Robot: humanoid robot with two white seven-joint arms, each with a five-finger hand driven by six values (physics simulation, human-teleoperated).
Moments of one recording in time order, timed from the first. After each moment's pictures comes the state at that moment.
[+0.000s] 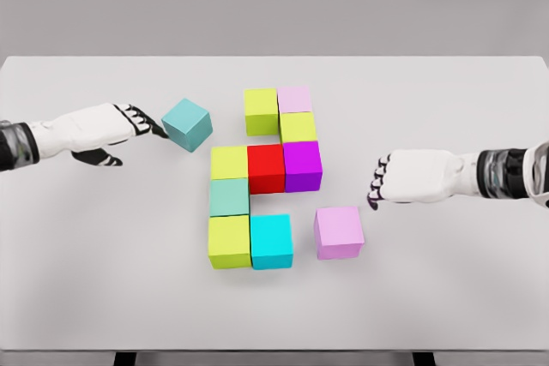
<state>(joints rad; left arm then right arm) -0.75 0.89 -0.96 -1.24 -0.45 -0.61 -0.14 -0.62 -0.94 0.77 -1.76 0.62 -0.61 0.61</state>
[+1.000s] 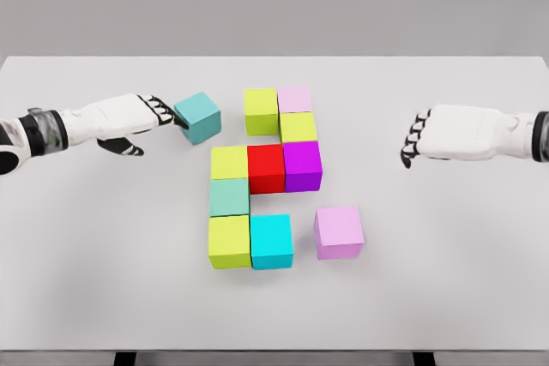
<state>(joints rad) -0.84 0.78 -1.02 -1.14 -0.47 -0.61 -0.14 -0.83 -1.09 0.94 -1.66 0.53 -0.61 0.36</state>
